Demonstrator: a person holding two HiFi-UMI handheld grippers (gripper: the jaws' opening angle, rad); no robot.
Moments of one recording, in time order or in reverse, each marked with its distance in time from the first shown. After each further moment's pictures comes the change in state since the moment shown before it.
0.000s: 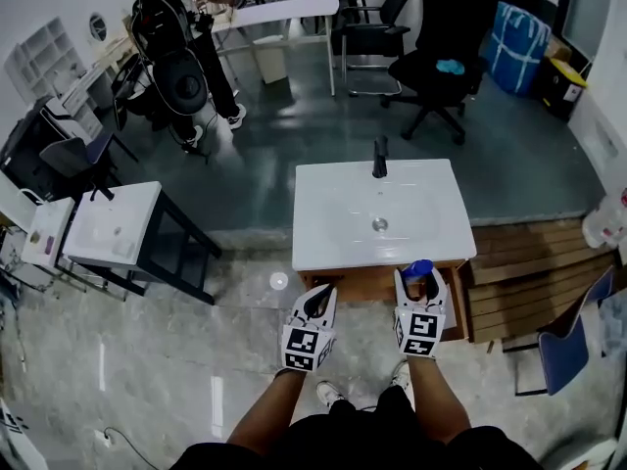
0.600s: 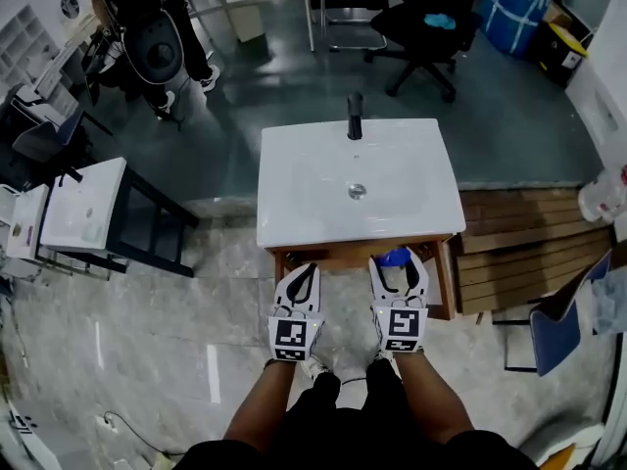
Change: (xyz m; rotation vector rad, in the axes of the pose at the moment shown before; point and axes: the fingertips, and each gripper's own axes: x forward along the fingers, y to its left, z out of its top) left arm 0.044 -0.015 -0.023 0.031 -0.010 0.094; right arm 0.011 -0.003 -0.035 -0.021 0.003 0.093
